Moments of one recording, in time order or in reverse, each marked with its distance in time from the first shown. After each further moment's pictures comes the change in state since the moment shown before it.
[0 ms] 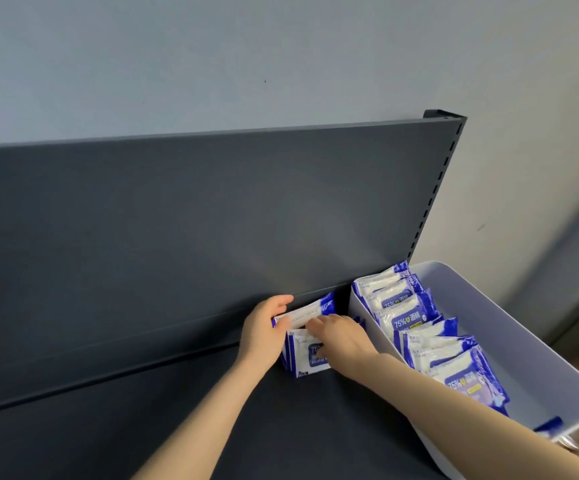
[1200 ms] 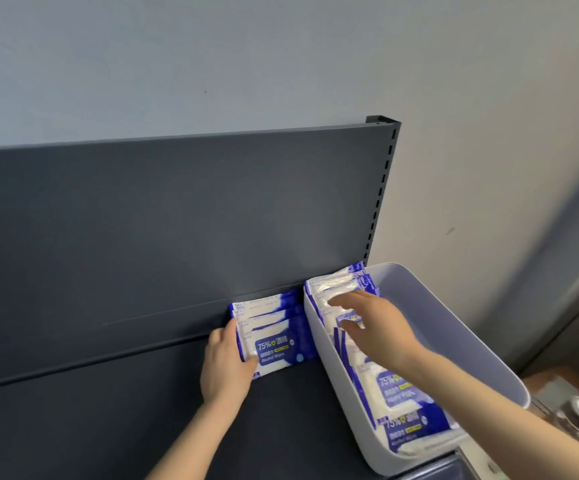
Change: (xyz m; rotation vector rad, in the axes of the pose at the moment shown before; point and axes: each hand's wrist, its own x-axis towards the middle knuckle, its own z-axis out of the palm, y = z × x) left_hand -0.051 -0.001 0.056 0.504 0.259 -0.194; right_hand -0.098 0.097 -0.060 0.349 0.313 0.068
